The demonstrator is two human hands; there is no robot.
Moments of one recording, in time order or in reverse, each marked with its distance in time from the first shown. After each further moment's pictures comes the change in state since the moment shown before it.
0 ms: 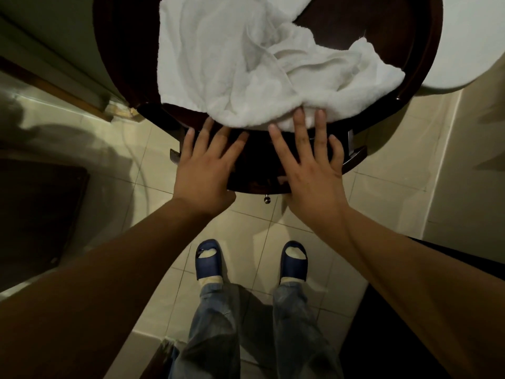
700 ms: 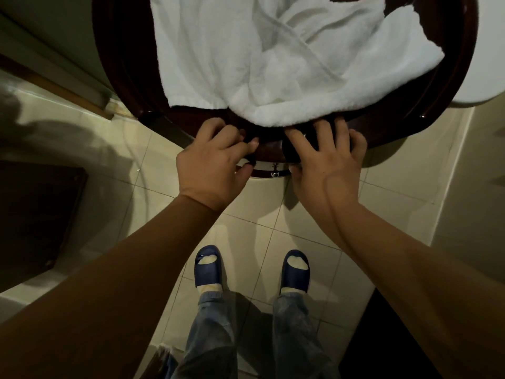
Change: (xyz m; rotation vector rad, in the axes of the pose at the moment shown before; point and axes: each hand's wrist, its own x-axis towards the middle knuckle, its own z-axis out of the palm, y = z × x) left_hand 0.040 -0.015 0.016 -0.094 0.437 0.032; right_hand 0.052 0.006 0.003 0.028 0.067 0.128
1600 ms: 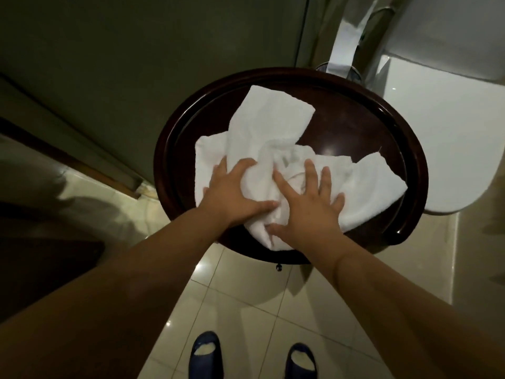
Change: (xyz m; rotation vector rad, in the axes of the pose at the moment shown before) left_hand 0.129 -0.030 -0.043 -0.486 -0.453 -0.547; right_hand 0.102 -0.016 -0.061 0.207 -0.281 0.015
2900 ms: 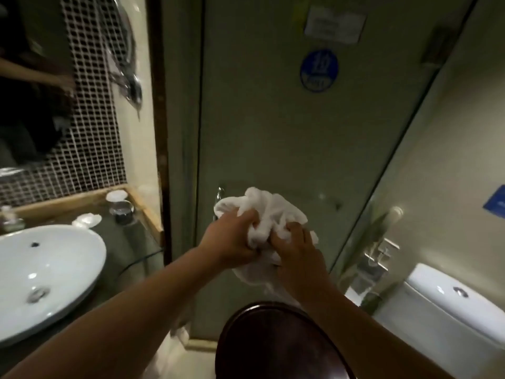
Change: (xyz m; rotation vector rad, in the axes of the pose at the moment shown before) left_hand -0.290 0.240 -0.461 0.164 0.715 0.260; right_hand -0.174 -0.220 -0.511 -0.108 0.583 -0.730
